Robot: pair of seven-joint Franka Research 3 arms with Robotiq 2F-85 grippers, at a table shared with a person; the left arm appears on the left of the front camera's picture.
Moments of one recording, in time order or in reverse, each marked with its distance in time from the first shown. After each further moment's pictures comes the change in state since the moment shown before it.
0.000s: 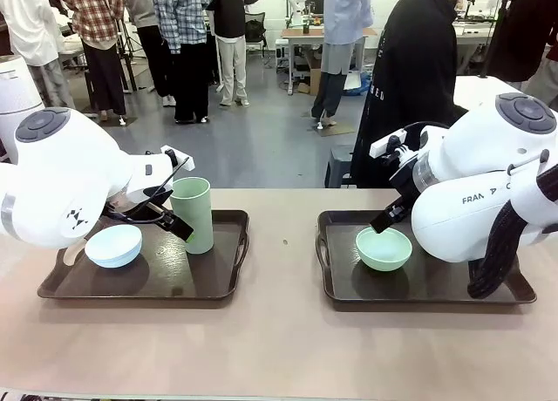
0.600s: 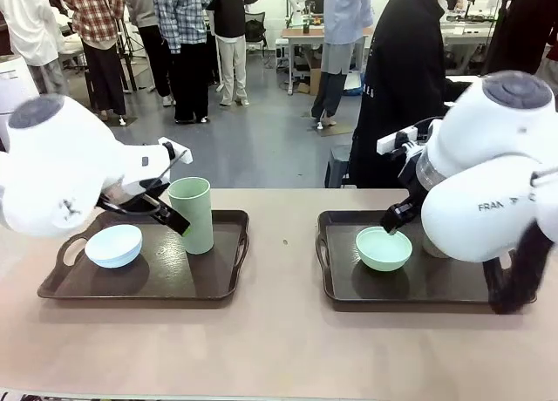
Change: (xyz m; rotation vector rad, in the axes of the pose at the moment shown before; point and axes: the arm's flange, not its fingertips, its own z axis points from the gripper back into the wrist) left arm 0.009 0.002 0.034 0.014 0.011 -0.015; right arm 0.001 0.016 0.047 -0.142 0.174 -0.148
